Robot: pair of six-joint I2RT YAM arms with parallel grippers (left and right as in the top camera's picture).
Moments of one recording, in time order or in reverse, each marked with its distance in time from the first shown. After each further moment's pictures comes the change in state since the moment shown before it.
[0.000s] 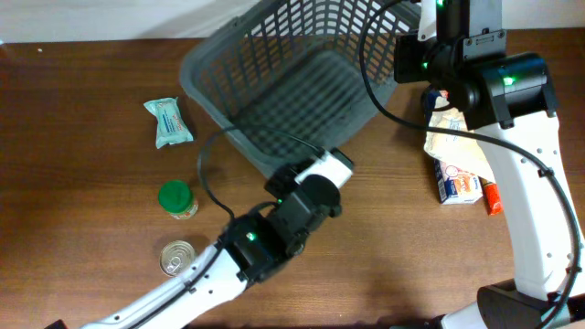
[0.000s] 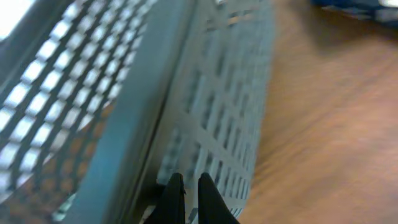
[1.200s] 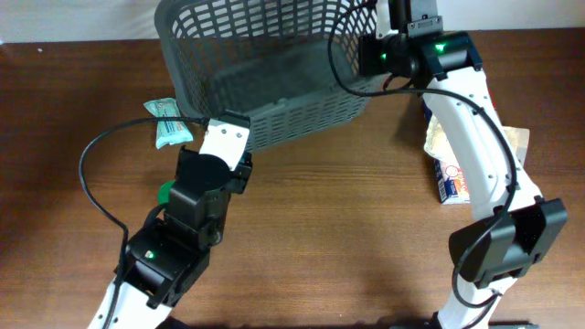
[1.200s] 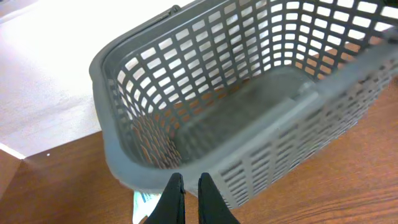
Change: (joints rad) left arm 0.350 -0.318 0.000 -0.076 0.124 -0.054; right arm 0.001 0.275 0.010 0.130 -0.121 -0.001
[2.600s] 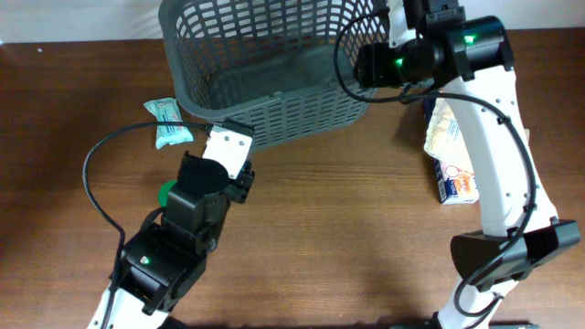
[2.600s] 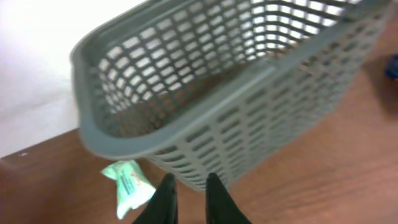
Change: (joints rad) left arm 0.000 -0.027 0.000 -0.074 0.108 -0.023; right arm 0.000 -0.021 0.225 -0.424 -0.079 0.068
